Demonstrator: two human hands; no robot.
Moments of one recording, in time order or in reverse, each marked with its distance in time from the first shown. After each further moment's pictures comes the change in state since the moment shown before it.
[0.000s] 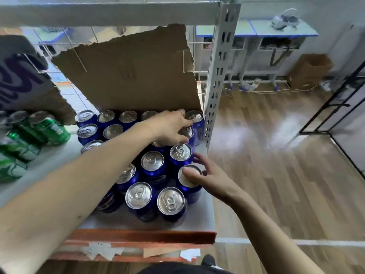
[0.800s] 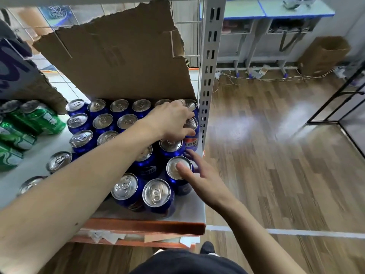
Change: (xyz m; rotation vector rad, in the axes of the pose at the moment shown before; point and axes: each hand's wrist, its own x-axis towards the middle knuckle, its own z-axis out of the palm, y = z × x) left_hand 0.001 0.041 0.004 -0.011 0.103 -0.068; right_hand -0.019 0.020 0.005 0.042 0.019 -0.083
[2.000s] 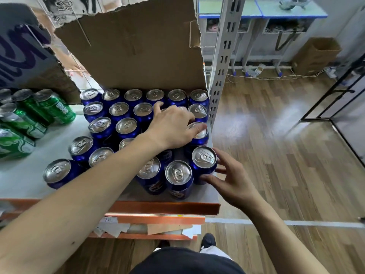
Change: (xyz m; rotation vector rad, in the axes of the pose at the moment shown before) left_hand -0.058 -0.012 0.032 -0.167 0.211 -0.066; right_hand -0.037 0.015 0.006 -0.240 0.159 -0.250
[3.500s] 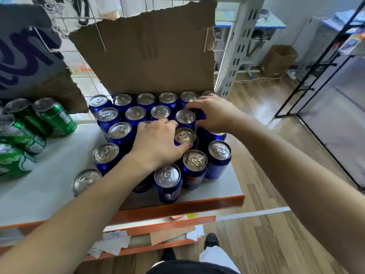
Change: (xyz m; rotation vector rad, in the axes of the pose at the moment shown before) left_hand -0.065 -0.078 -0.014 -0.029 -0.010 -0.023; right_hand 0.149 -0.100 0.020 -0.983 -0.191 0.003
